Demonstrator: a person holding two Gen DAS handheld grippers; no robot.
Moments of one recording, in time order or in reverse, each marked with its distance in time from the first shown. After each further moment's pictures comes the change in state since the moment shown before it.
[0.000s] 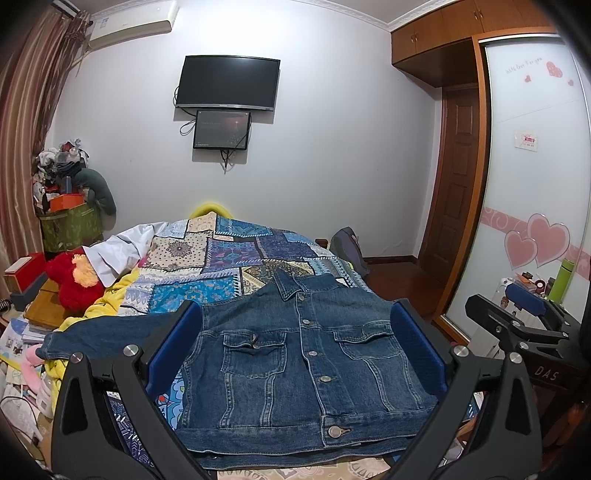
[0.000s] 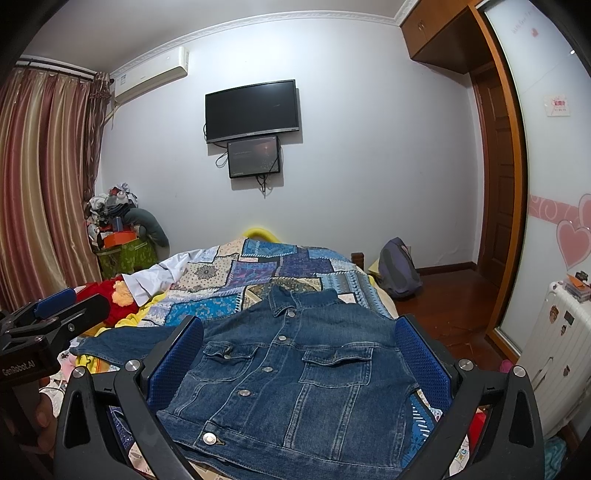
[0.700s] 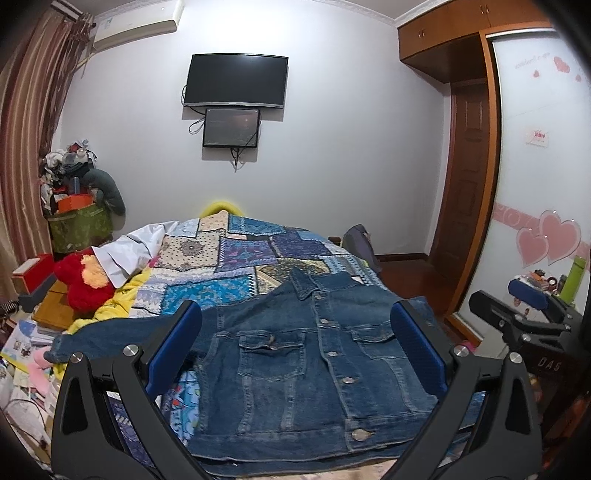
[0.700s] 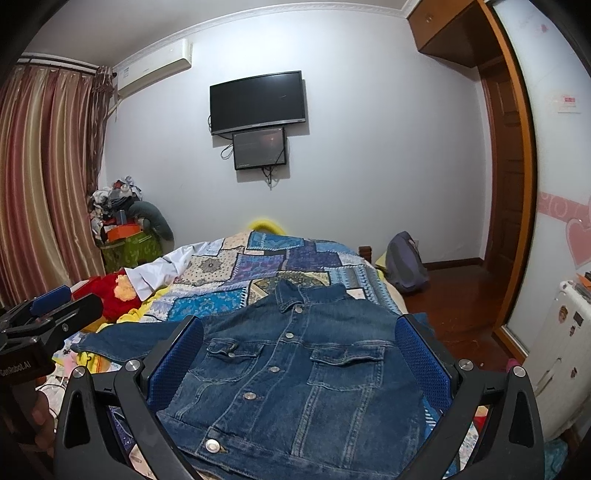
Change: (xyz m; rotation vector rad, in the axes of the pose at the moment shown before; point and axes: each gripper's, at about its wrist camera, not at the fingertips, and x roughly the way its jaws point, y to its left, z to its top) left arm 0.016 0.022 0.001 0.009 0.007 0.054; right arm 0.027 0.014 -0.003 -0.012 0.030 0.024
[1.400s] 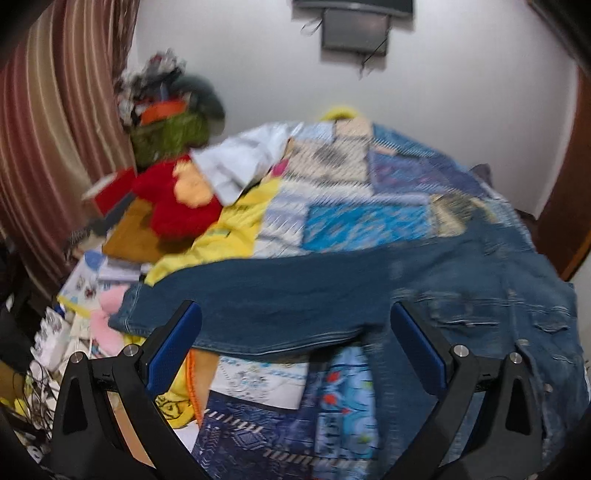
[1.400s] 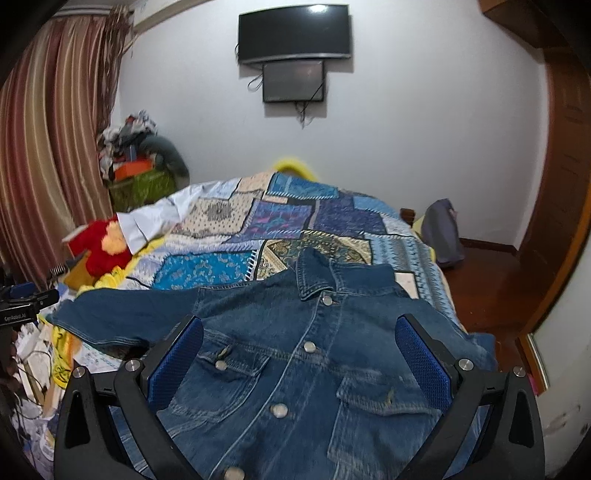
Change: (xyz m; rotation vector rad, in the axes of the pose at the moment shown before) left arm 0.149 0.229 -0.032 -0.174 0.407 0.388; right arm 0.214 0.030 0.023 -0.127 0.265 0.090
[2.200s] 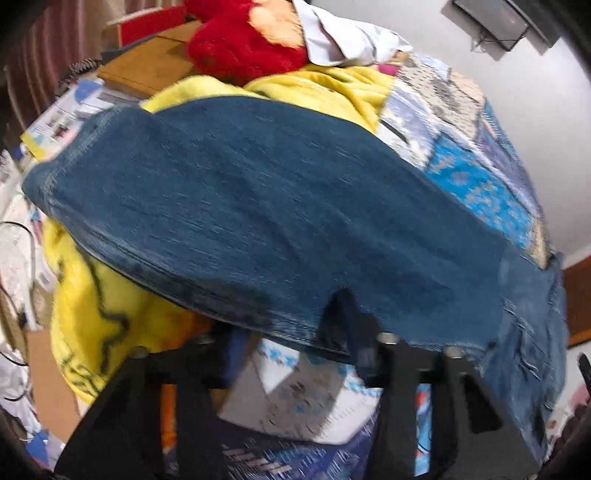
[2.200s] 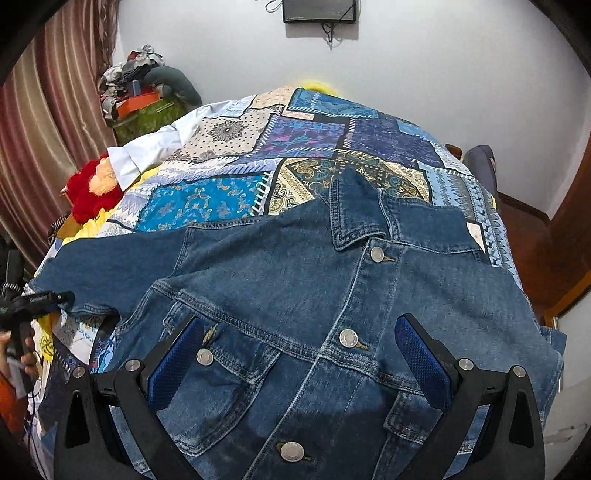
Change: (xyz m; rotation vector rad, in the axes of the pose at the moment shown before) left arm 0.162 0.109 -0.060 -0.413 0.332 -0.017; right arm 0.140 0.017 -0.017 -0.022 0.290 0.103
